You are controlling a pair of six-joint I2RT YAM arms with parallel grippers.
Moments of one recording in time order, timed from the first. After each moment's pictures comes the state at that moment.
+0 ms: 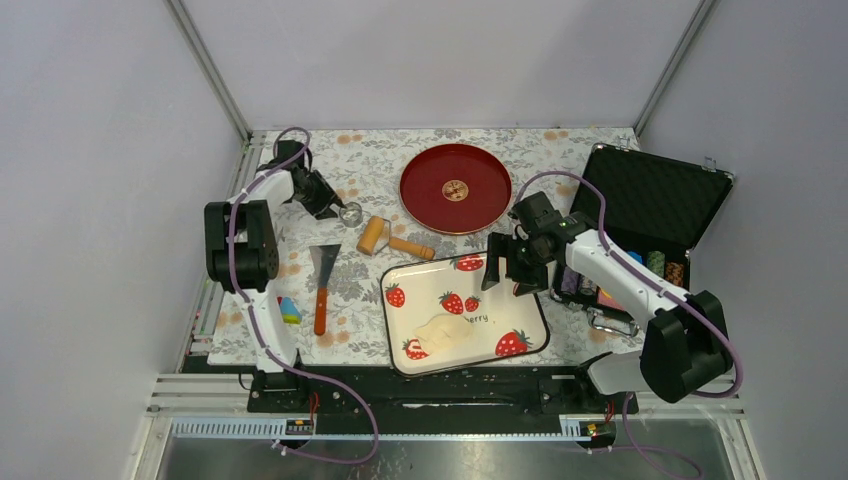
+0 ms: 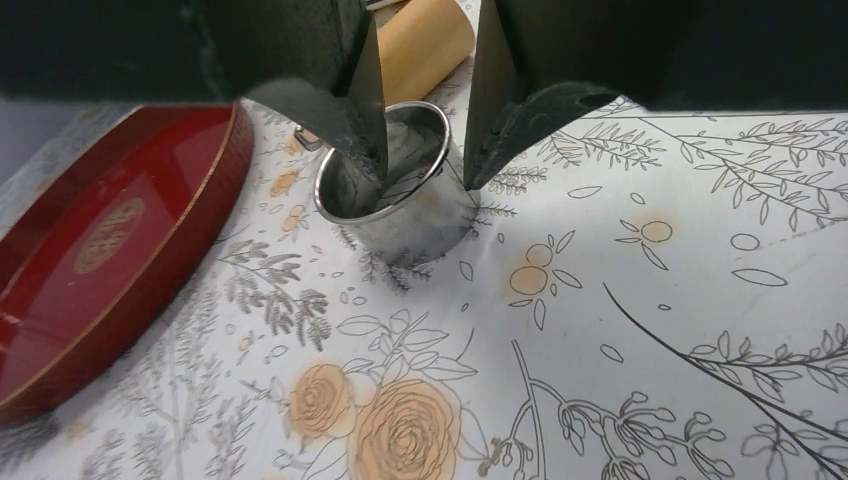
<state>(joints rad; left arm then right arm) 0.05 2.01 1.46 -0.54 0.30 -0.69 0.47 1.37 0.99 -0.85 -0.26 0.53</state>
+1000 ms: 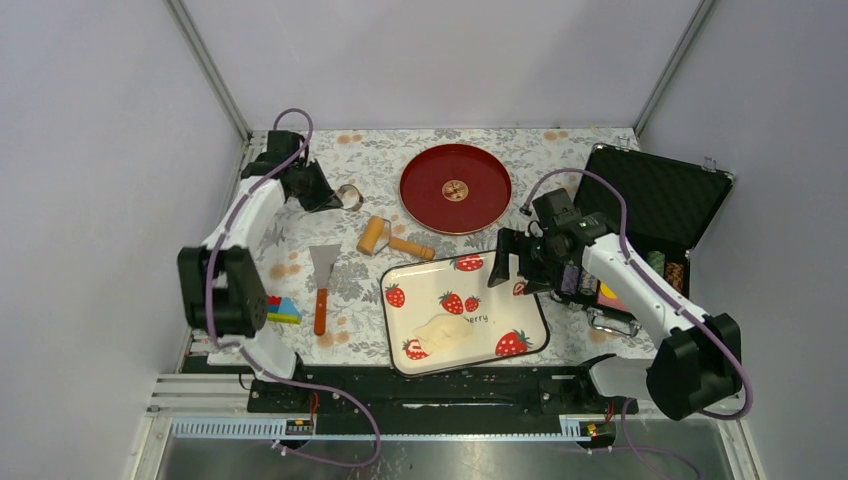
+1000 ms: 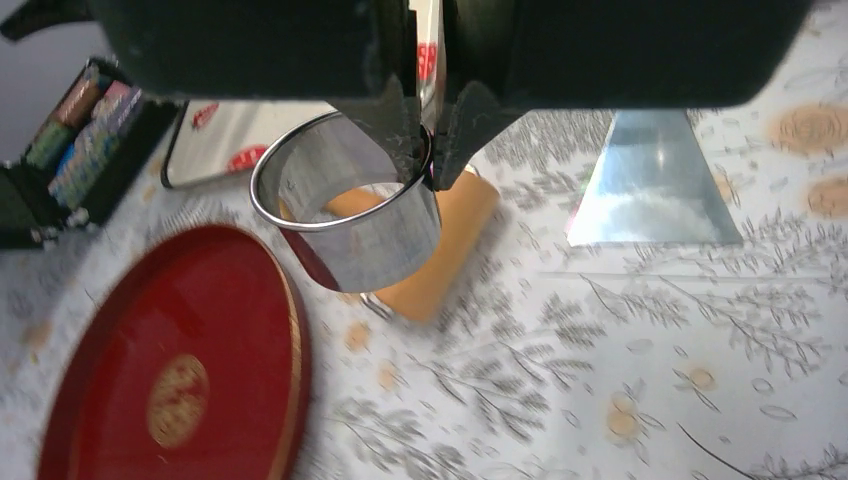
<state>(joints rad) -0.01 1.73 1.40 -0.66 0.29 -0.51 0.38 1.30 1.00 -0.92 -0.36 0.47</state>
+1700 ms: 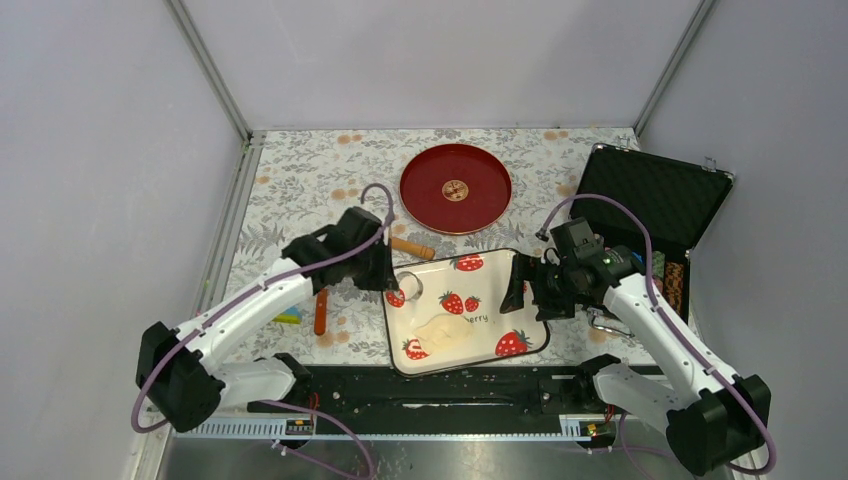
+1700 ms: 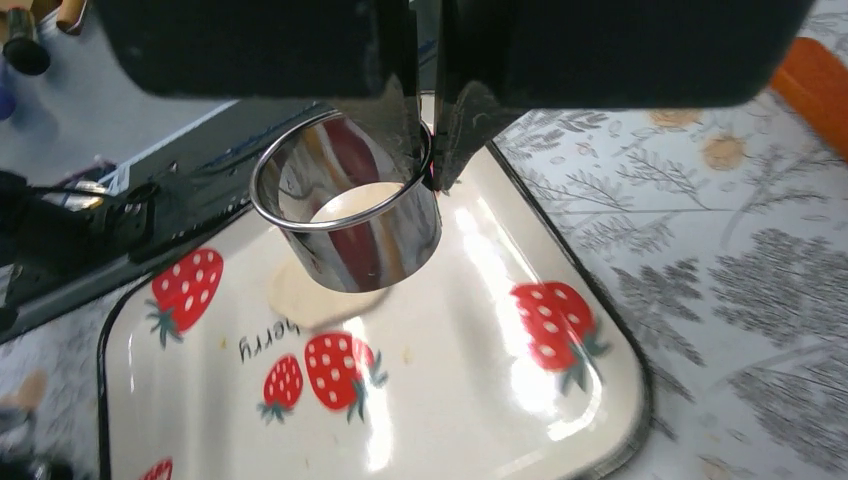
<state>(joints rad) -0.65 1.18 0.97 -0.74 0.15 -0.55 0.38 1.03 0.84 -1.01 -0.37 0.50</state>
